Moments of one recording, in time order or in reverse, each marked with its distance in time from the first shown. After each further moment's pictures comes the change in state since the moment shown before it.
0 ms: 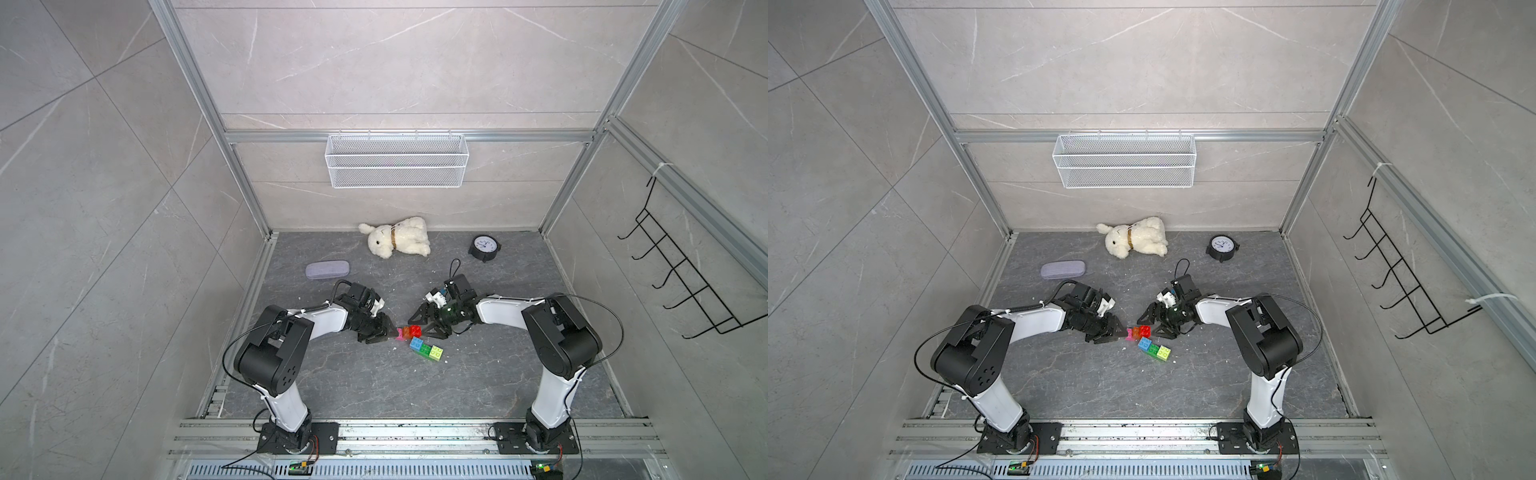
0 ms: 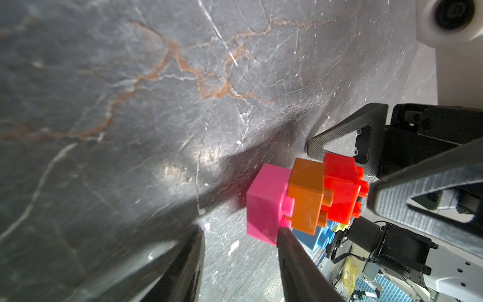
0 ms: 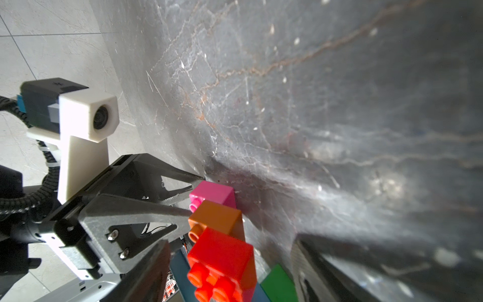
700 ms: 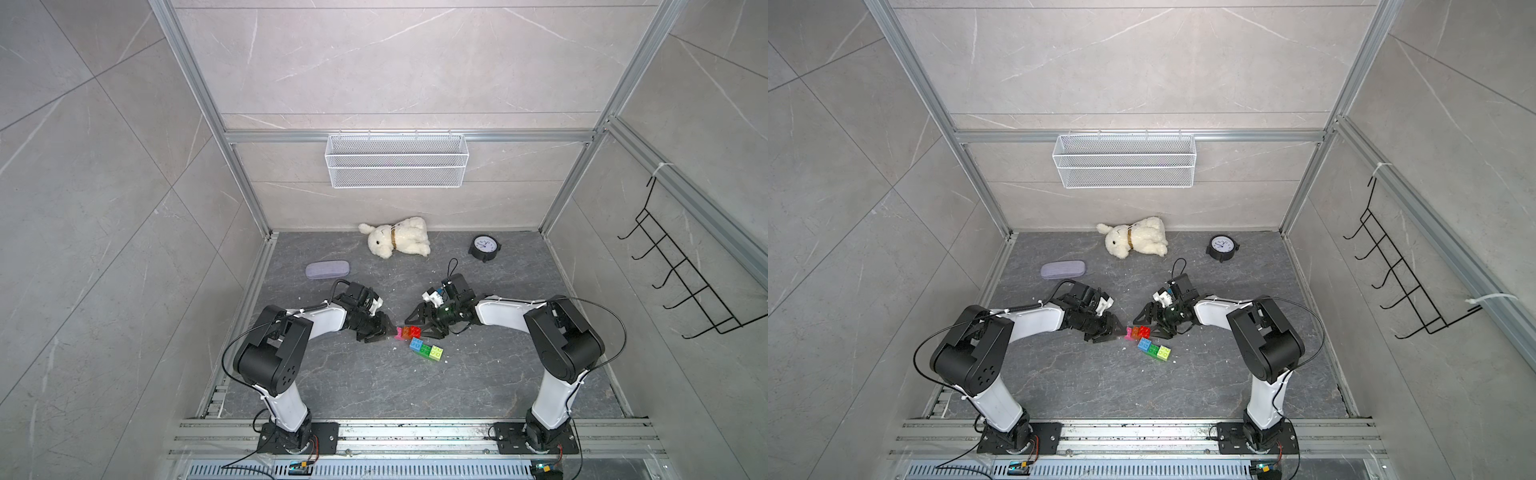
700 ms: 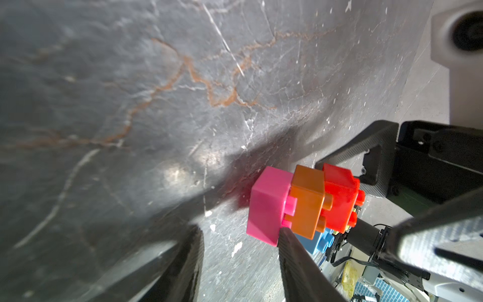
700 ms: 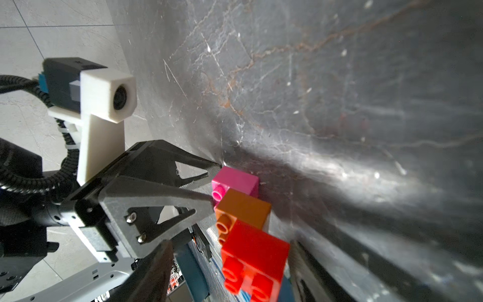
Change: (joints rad) left arm 0.026 -0.002 0.000 0.007 -0.003 0.000; right arm 0.031 -0.028 0.007 0.018 -0.017 0.037
